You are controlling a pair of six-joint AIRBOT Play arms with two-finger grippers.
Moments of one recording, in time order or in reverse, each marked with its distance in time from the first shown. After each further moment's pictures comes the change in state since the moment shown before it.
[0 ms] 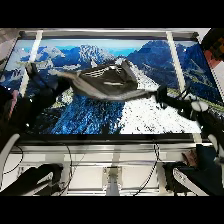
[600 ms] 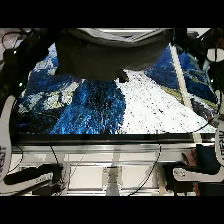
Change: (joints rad) left arm -0.026 -0.338 0.737 -0.062 0.024 0.029; right arm 0.000 -0.407 0.853 -0.100 -0.193 0.000
